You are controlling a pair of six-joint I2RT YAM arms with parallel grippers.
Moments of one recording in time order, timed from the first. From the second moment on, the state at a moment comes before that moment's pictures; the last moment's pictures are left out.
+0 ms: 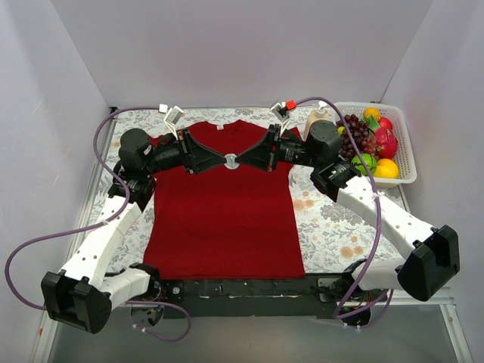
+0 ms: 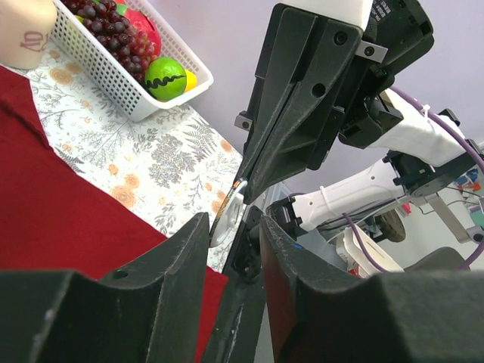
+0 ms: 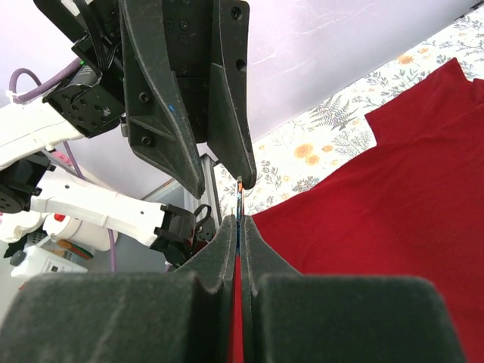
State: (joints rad) left arm -0.29 1.08 0.99 0.14 0.95 -0.74; right arm 0.64 1.29 1.11 0.25 -0.74 0.58
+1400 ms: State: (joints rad) left arm -0.31 1.06 1.00 0.06 0.93 -0.64; right arm 0.64 1.28 1.11 0.28 -0.75 0.62
